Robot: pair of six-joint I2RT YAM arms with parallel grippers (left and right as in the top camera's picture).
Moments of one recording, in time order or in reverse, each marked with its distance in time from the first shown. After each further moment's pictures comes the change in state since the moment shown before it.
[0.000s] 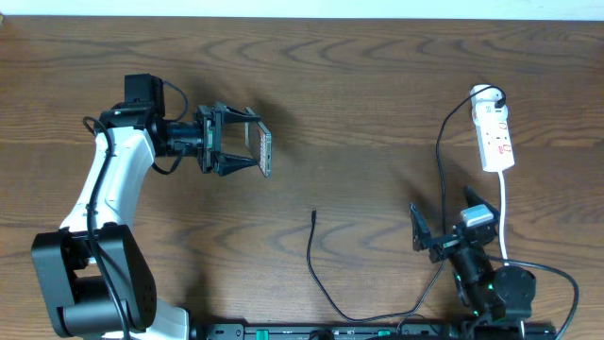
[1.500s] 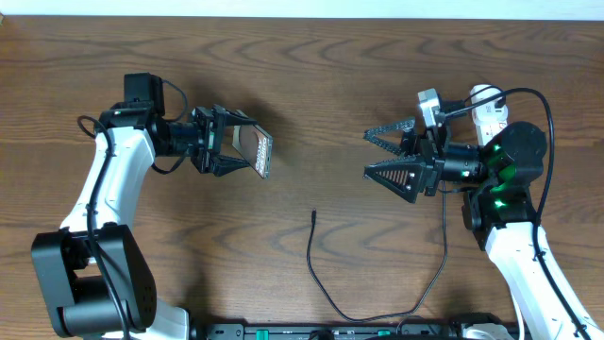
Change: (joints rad) left arm 0.000 0.000 0.000 0.019 -0.177 -0.003; right arm 0.087 1.186 0.643 0.717 -1.044 0.749
